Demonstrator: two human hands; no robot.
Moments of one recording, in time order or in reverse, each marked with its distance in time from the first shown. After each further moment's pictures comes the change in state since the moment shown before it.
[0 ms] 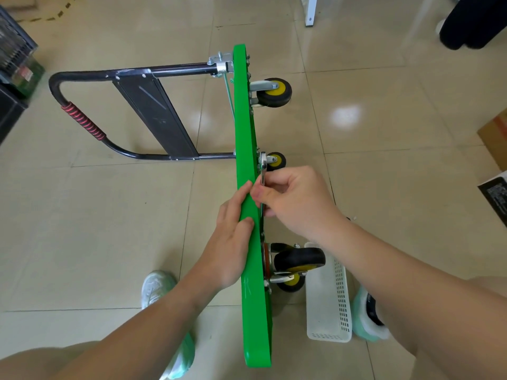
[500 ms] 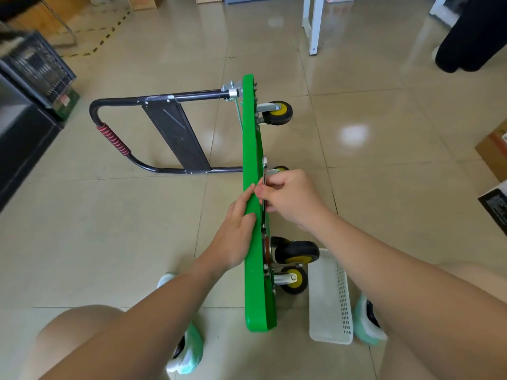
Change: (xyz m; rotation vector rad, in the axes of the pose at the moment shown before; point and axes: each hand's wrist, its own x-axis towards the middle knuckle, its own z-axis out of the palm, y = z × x) left_hand -0.004 0.008 -0.003 0.026 0.009 -0.048; right_hand -0.002 0.000 0.000 -0.074 -0.002 0.025
